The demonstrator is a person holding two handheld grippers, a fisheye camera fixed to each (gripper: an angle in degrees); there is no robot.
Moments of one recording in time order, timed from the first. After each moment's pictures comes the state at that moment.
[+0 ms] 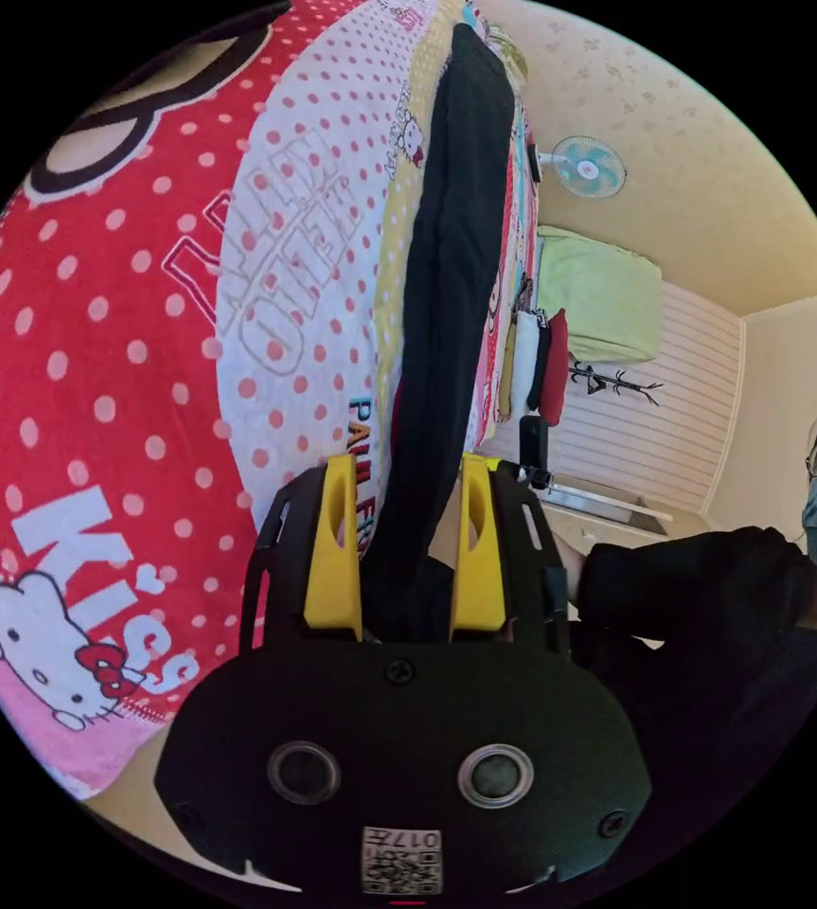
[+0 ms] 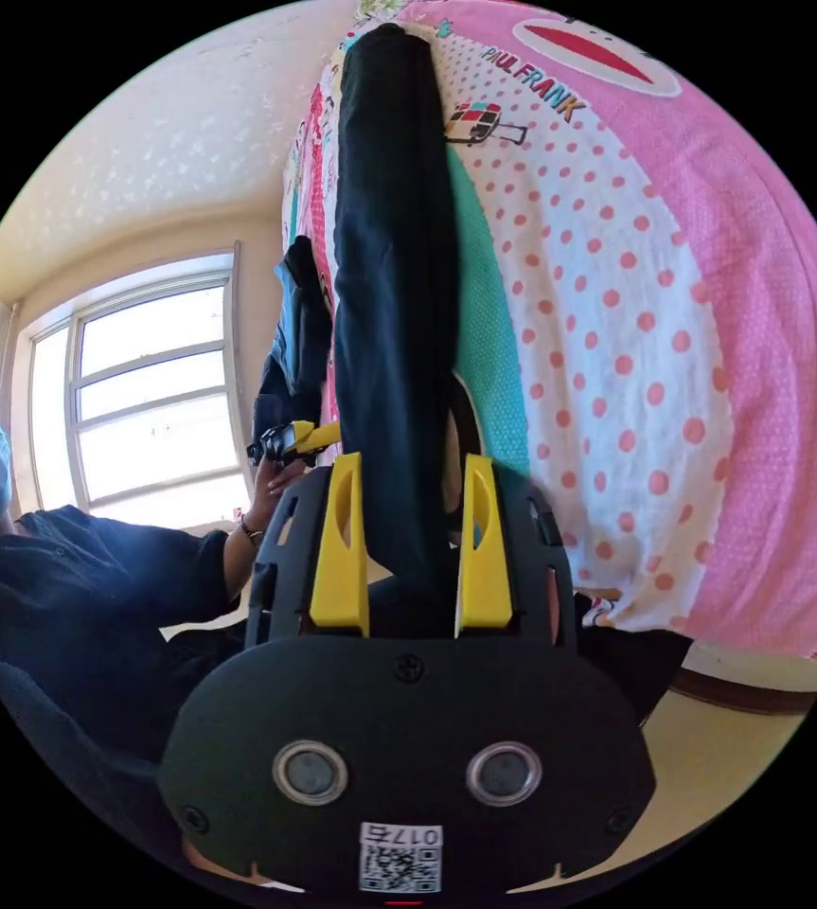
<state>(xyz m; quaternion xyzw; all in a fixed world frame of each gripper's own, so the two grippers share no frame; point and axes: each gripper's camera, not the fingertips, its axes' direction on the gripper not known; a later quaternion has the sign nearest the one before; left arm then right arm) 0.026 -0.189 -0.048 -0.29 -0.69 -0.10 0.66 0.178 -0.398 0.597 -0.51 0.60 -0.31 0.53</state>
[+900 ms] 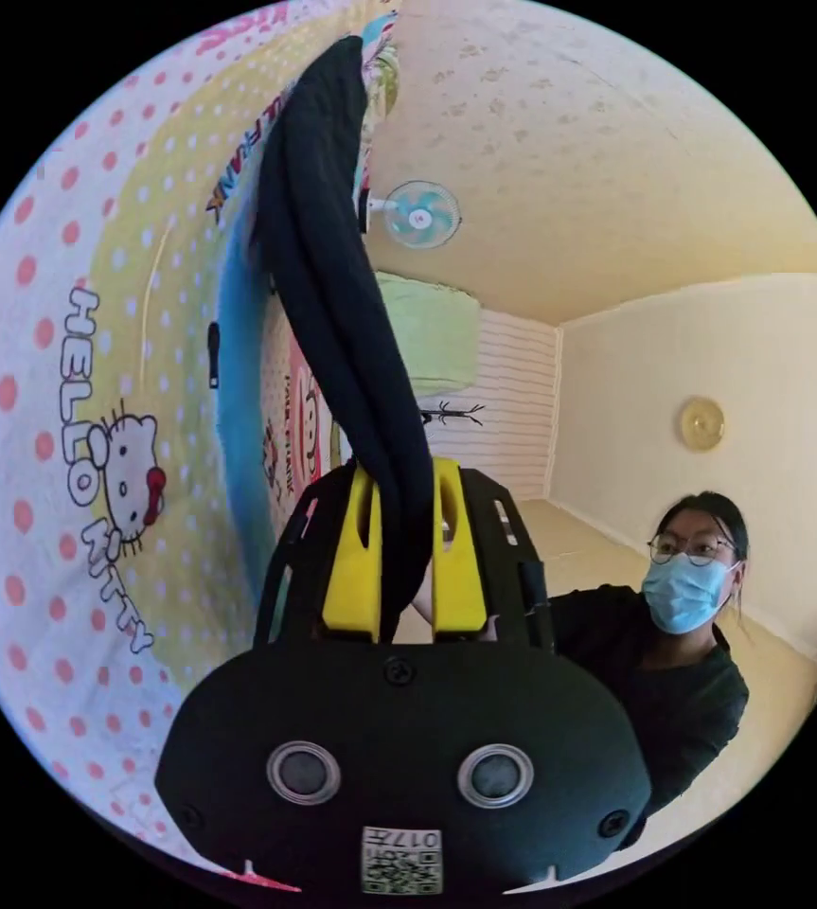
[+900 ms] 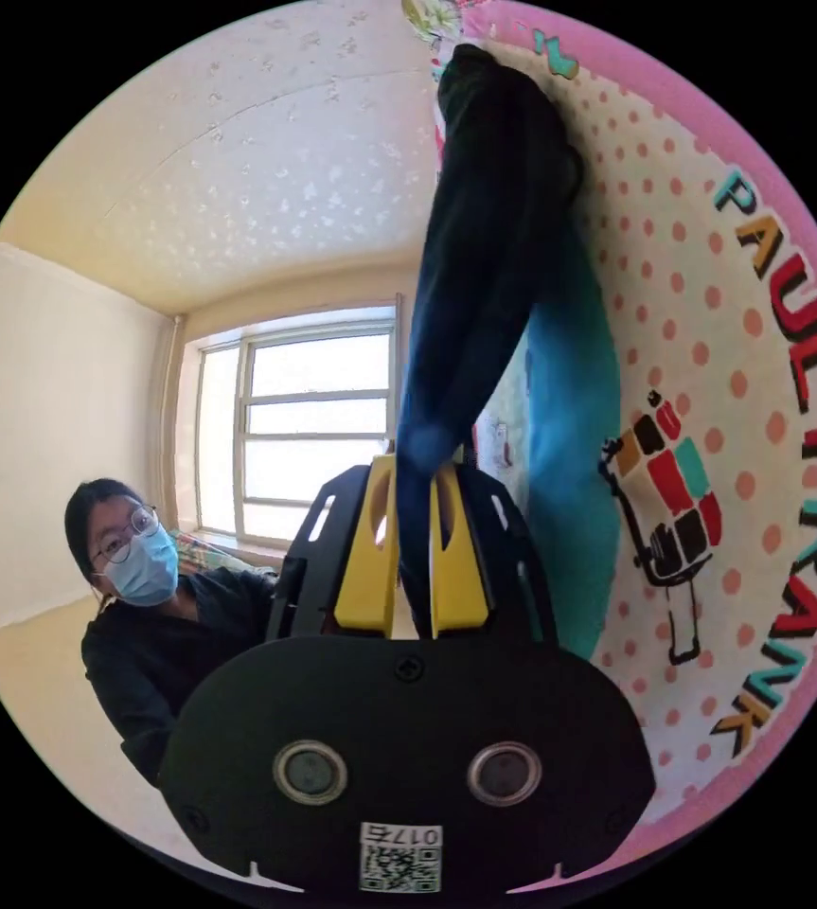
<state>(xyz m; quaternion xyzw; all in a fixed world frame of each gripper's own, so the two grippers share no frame) -0.189 -0.441 0.007 -0.29 -0.44 -0.04 0.85 0.151 -0.500 0.710 -0.62 0.33 -0.26 0.66</state>
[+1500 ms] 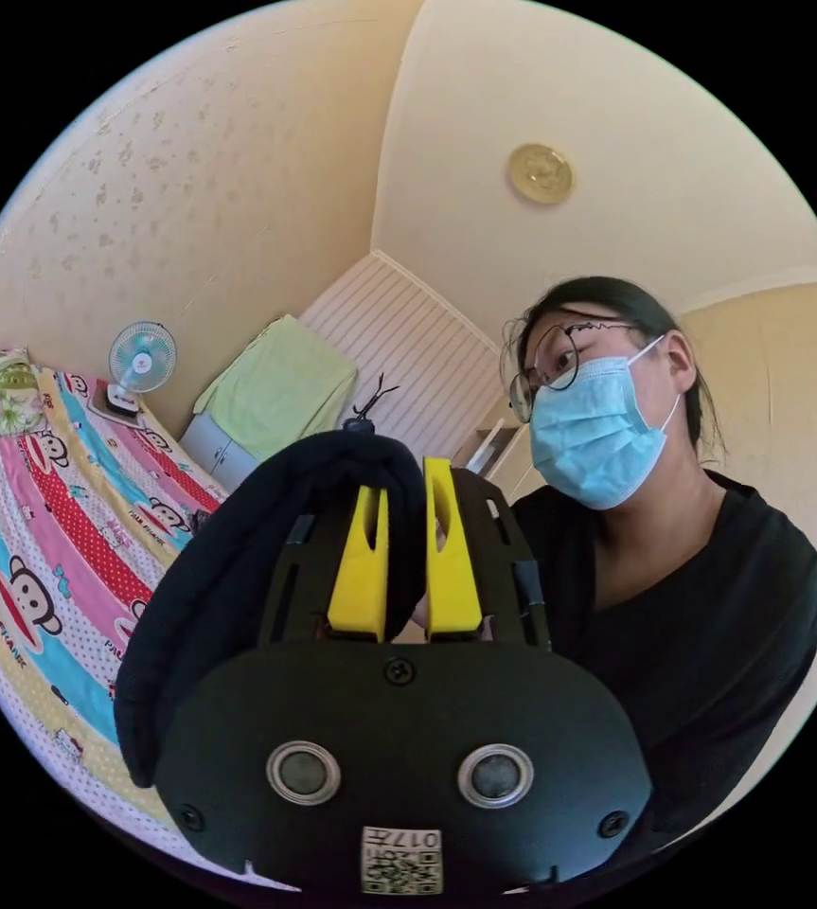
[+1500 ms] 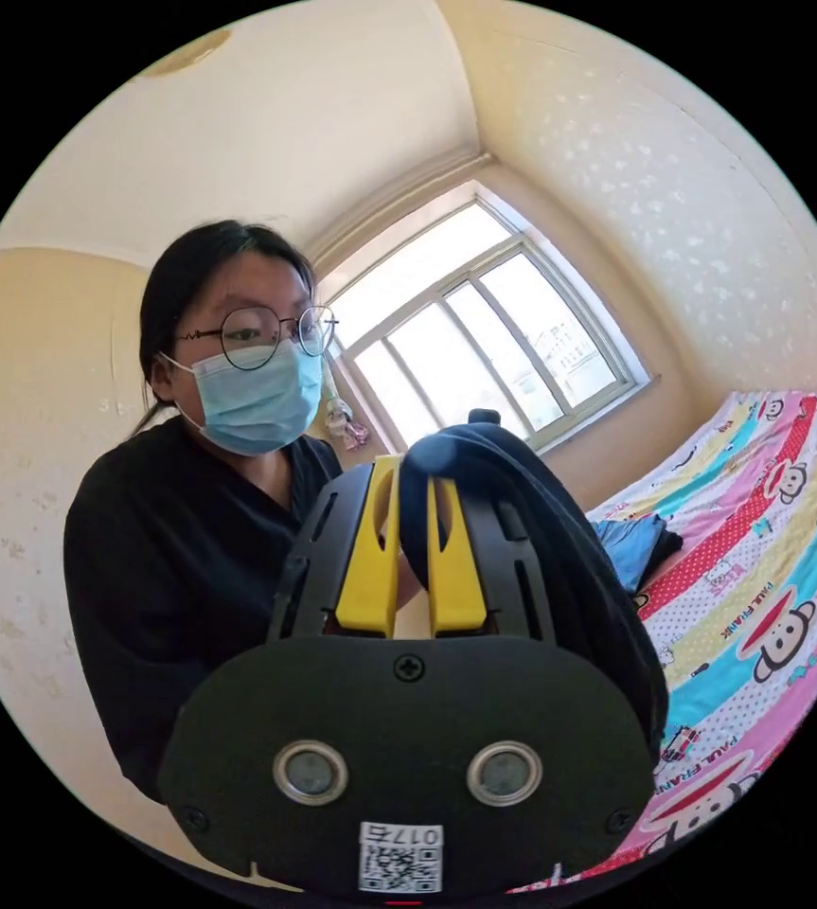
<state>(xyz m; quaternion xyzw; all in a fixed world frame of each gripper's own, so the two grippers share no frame) -0.036 -0.169 0.396 -0.47 -0.32 0.32 0.76 -0.161 -0.126 0.632 -0.81 0.06 -0.45 0.38</state>
